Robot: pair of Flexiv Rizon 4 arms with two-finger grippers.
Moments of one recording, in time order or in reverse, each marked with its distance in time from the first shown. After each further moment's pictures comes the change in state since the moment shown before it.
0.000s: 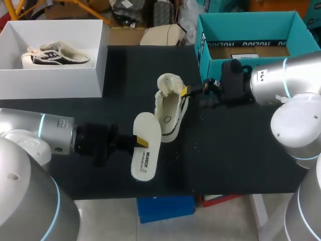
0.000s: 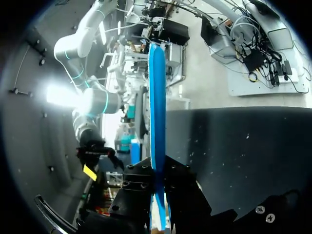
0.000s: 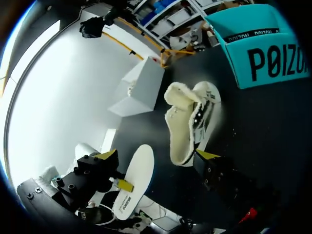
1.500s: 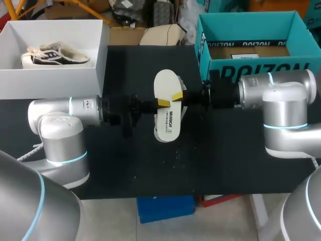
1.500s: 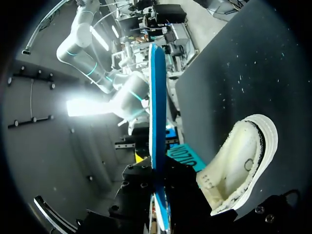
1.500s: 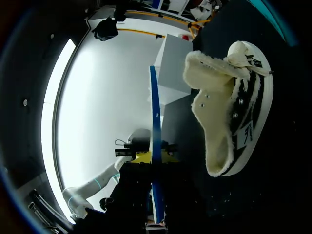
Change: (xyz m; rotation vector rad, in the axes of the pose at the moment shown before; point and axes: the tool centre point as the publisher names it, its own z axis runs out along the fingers) left arm -0.067 0.111 0.057 -0.097 -0.284 0.274; right arm 0.006 0.007 0.062 0.189 0.524 0.213
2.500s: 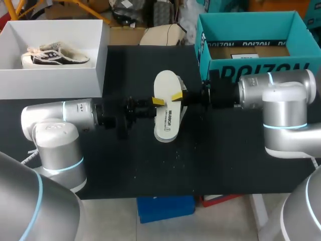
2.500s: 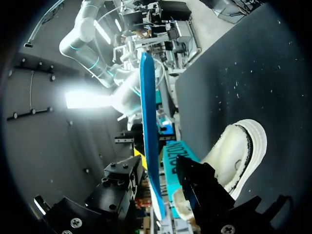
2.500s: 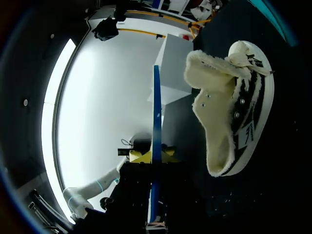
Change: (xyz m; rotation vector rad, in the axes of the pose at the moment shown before) left arm 0.003 -0.001 -0.017 -0.049 0.012 -0.058; right arm 0.001 0.000 0.001 0.001 0.001 0.000
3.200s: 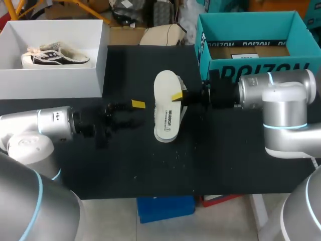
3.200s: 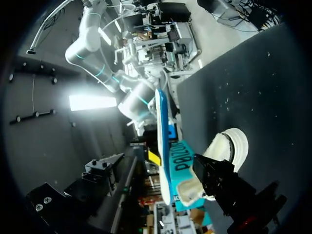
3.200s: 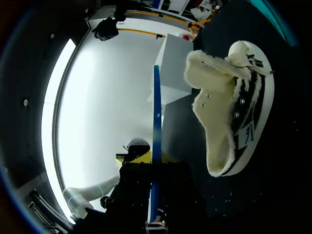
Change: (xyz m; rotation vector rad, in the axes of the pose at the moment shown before) left arm -0.016 -0.020 -0.055 -0.010 -0.013 0.017; right arm 0.000 0.000 0.000 0.000 0.000 0.000
